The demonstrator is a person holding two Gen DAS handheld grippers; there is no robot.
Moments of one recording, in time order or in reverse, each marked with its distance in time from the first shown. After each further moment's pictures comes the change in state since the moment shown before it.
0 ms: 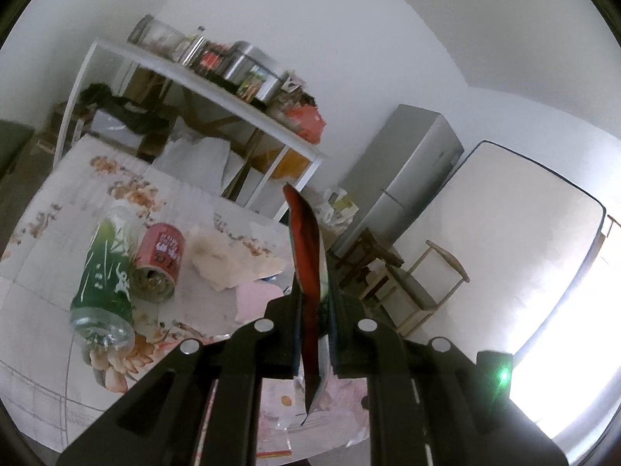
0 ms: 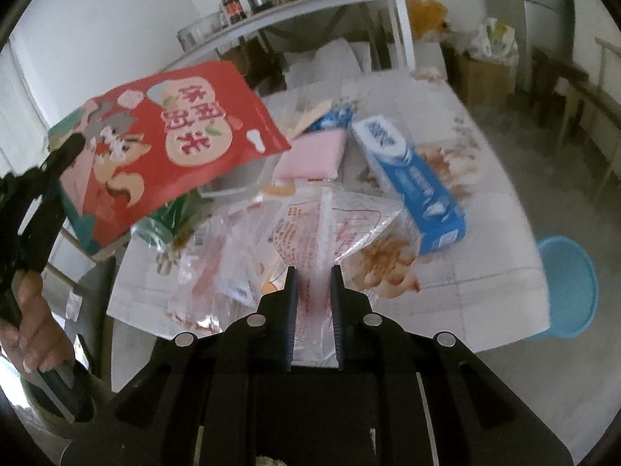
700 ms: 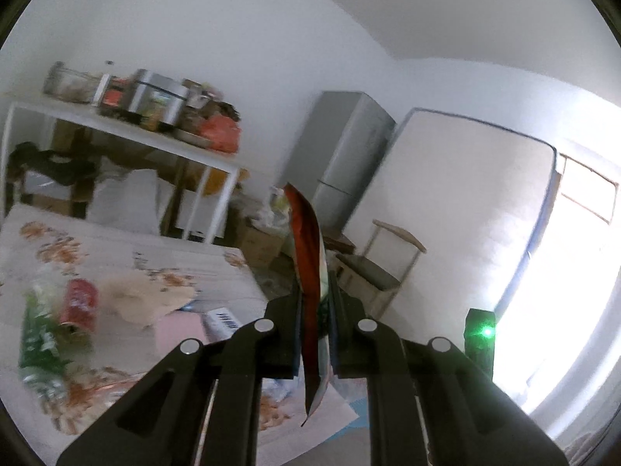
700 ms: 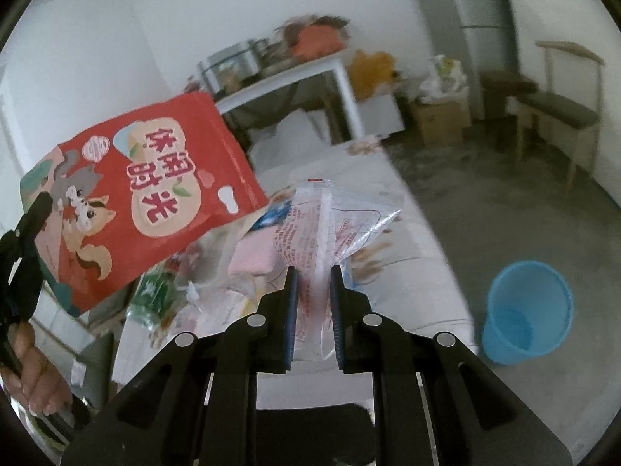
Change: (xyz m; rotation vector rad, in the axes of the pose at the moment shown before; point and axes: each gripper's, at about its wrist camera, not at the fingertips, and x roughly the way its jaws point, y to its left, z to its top) left arm 0.023 -0.112 0.008 0.233 0.028 -0.193; right arm -0.075 -0.082 0.019 0.158 -0.260 -0.062
